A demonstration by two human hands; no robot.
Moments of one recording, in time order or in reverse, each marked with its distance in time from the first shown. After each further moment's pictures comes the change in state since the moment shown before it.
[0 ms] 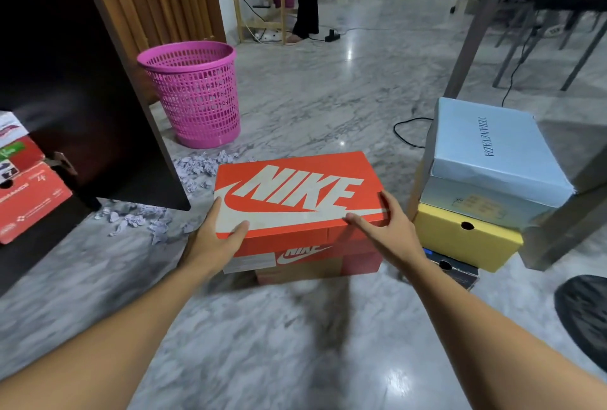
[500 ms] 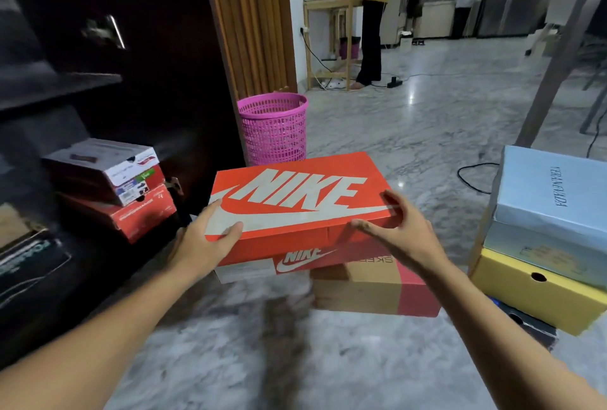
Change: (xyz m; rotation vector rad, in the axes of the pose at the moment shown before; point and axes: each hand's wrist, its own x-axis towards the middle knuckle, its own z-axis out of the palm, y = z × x) left_hand -0.060 0.009 -0.140 0.056 0.327 0.174; right_hand -0.027 -0.107 0.023 0.025 -0.119 -0.345
